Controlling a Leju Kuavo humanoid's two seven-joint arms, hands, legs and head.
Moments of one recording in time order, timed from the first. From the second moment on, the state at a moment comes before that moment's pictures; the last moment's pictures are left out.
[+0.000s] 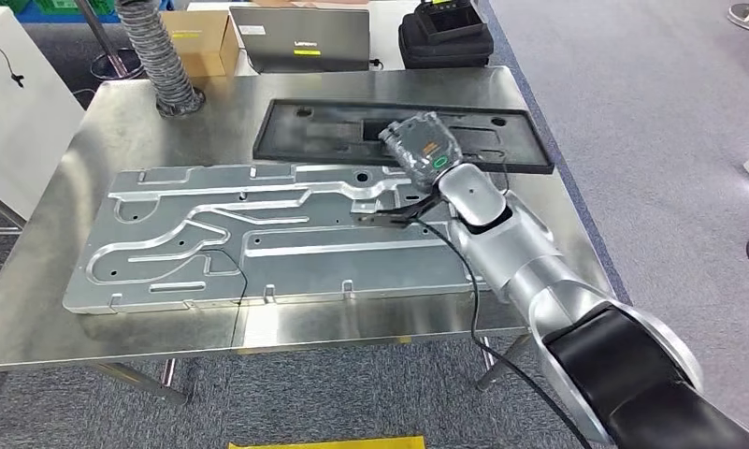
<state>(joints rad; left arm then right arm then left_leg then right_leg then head) -0.08 -0.01 0.95 -0.21 -0.67 0.01 -0.30 -1.09 0.07 0.59 -0.47 1.56 -0.43 -0.18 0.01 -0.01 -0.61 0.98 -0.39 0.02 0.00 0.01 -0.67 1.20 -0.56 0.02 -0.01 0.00</state>
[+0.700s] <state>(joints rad) -0.07 -0.01 0.95 -0.21 -0.71 0.00 -0.35 -0.99 0.16 0.68 -0.37 1.33 -0.40 -0.35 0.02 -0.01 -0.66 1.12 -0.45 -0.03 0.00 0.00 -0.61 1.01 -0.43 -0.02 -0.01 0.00</state>
